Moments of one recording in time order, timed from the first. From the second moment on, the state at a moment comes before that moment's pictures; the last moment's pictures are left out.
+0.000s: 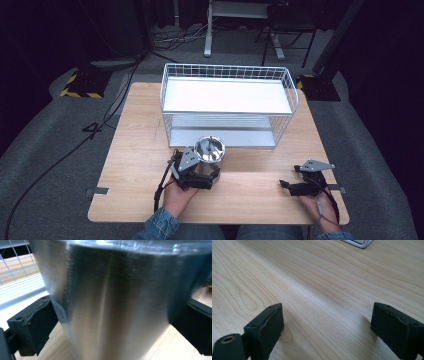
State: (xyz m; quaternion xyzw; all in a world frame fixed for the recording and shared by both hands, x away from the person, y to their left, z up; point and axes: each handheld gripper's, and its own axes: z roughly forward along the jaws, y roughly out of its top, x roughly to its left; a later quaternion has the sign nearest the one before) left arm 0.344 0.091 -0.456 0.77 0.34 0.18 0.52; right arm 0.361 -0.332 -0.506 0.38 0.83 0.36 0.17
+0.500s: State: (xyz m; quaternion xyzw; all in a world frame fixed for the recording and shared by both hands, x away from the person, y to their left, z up) left arm 0.359 0.076 -0.467 0.76 0.33 0.19 0.53; right arm 0.360 -0.332 -0.506 0.38 0.83 0.36 0.17
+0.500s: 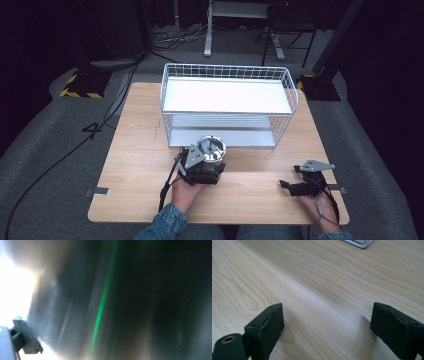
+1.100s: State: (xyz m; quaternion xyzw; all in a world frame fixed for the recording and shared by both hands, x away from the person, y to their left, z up) left arm 0.358 0.079 -0.465 0.76 0.32 0.19 0.53; right arm 0.360 -0.332 -0.505 0.38 0.83 0.37 0.17
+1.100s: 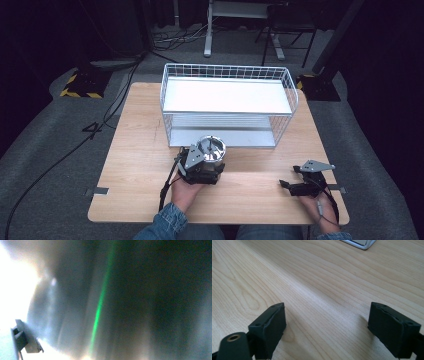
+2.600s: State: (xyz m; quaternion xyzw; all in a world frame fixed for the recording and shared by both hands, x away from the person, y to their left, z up) left arm 0.365 0.088 -0.331 0.79 0.24 0.16 0.54; right arm 0.361 -0.324 -0.505 0.37 0.84 0.37 0.17
